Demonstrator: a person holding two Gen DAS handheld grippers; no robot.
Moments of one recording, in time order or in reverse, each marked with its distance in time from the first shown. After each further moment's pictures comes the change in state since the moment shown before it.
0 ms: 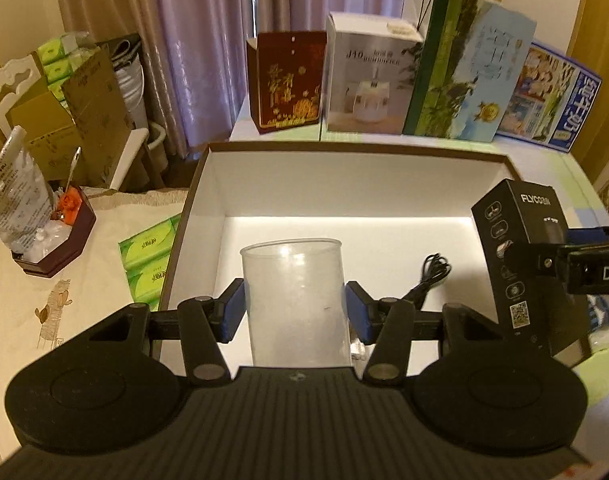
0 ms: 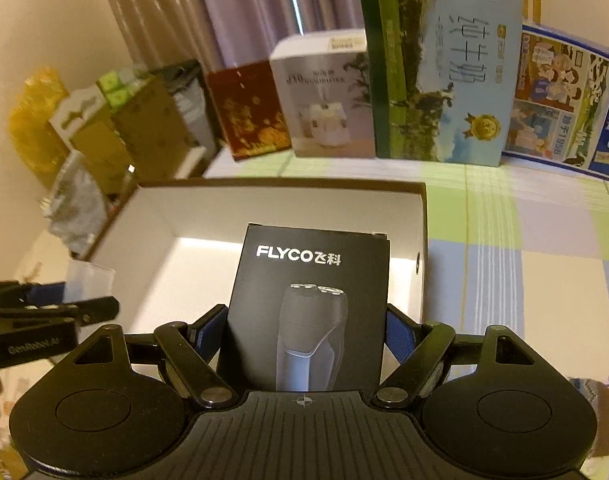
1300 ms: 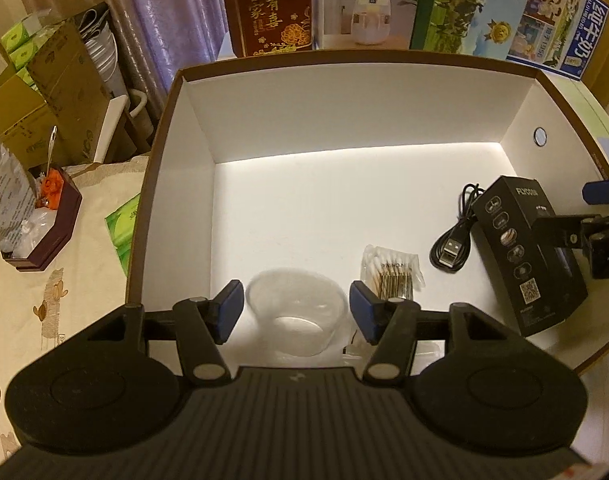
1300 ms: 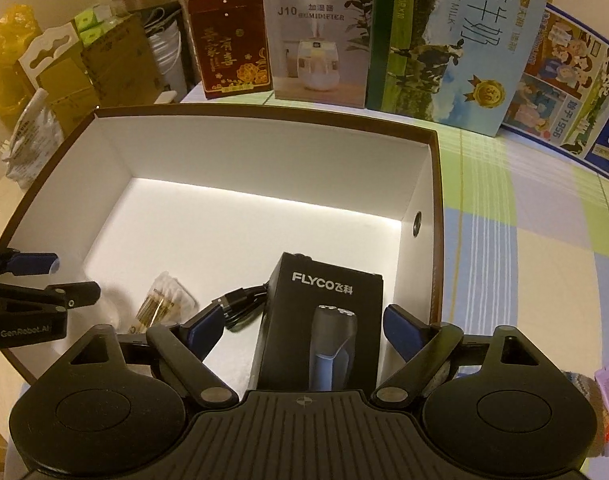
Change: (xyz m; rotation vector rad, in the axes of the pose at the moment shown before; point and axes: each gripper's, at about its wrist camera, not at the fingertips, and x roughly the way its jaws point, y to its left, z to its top) left arm 0.062 0.009 -0.015 0.115 0.157 -0.010; right arm 0.040 0.007 -0.016 -0.076 0.116 -0.097
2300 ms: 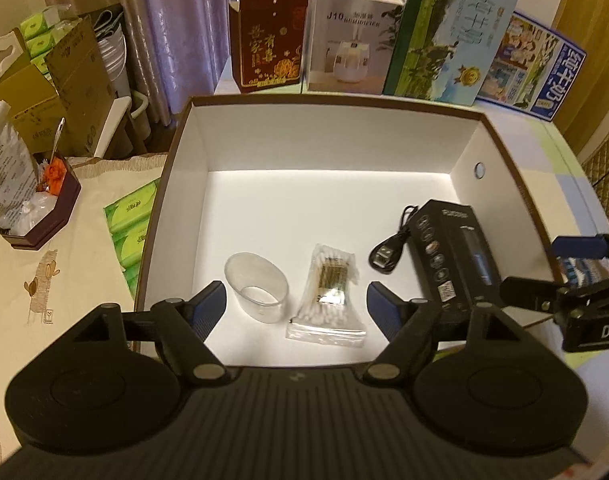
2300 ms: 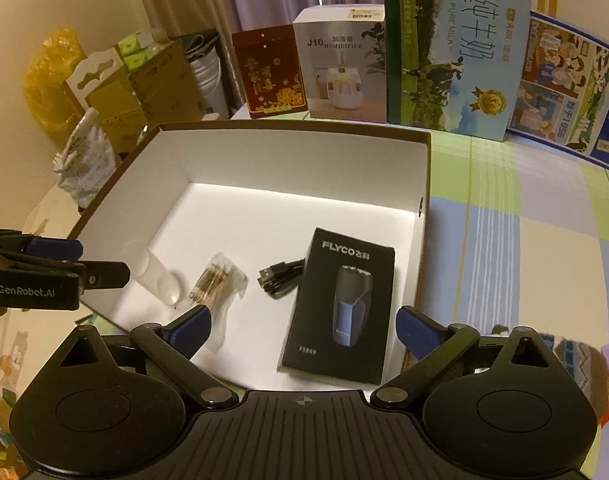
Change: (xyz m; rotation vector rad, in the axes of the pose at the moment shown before) left arm -0.080 -0.019 -0.014 -0.102 -0.064 -0.053; right arm -0.069 -0.009 -0.038 0.011 -0.077 0.134
